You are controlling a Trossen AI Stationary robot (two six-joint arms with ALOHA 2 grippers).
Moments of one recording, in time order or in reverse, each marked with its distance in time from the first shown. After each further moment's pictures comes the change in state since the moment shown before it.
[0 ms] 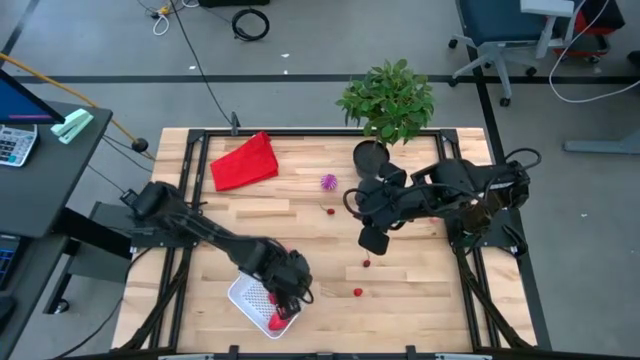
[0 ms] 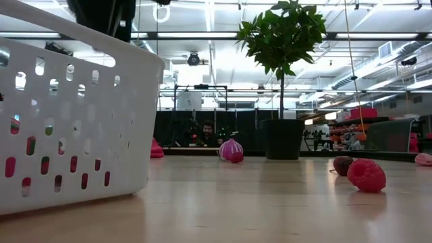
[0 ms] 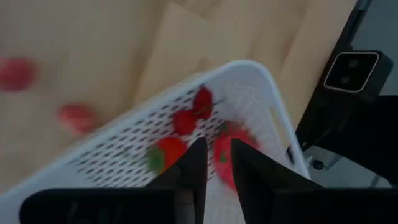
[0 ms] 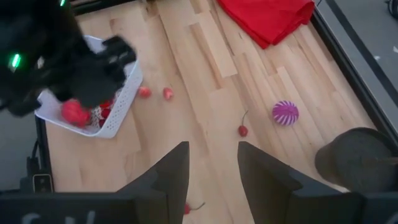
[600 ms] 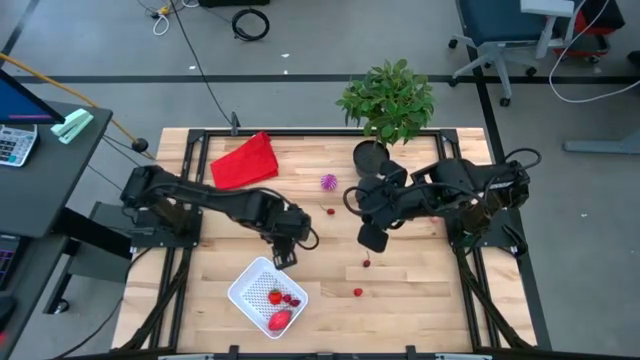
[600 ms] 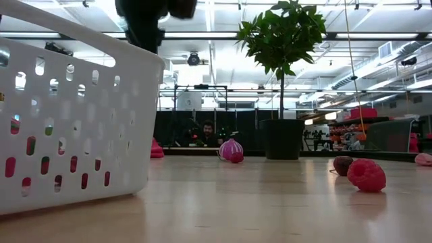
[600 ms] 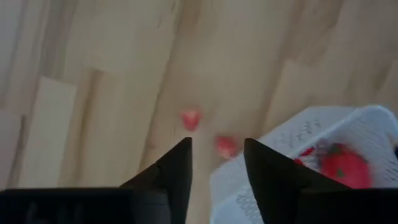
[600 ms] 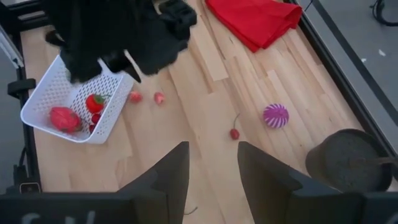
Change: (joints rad) left arm 0.257 -0.125 -0.009 -0.193 -0.124 0.382; right arm -0.008 0.000 0.000 -0.004 0.034 0.000
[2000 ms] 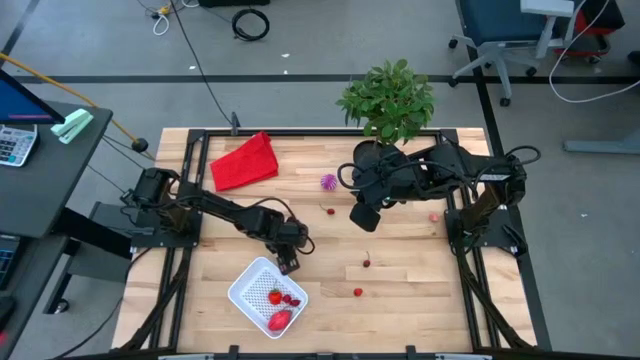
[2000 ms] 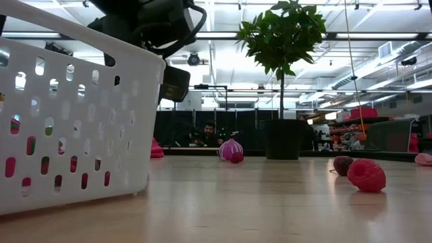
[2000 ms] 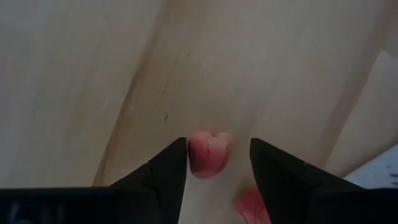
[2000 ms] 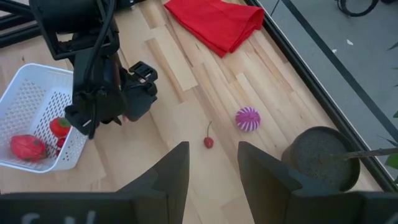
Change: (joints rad) left arm 0.025 0.074 -0.472 0.613 0.088 -0.115; right arm -0.108 0.000 0.000 -0.002 0.029 -0.008
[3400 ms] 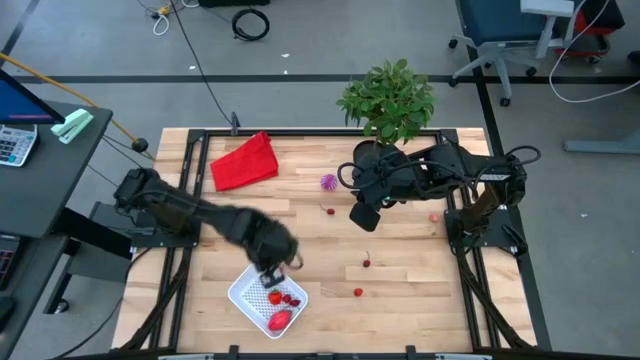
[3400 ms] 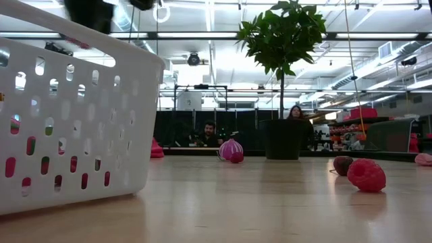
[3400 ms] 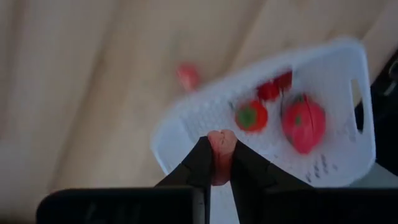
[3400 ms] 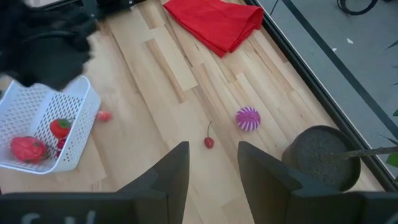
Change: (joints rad) left arm -0.179 -0.115 0.436 -0.700 0.029 -0.228; right arm 0.000 0.000 0.000 0.000 0.000 0.011
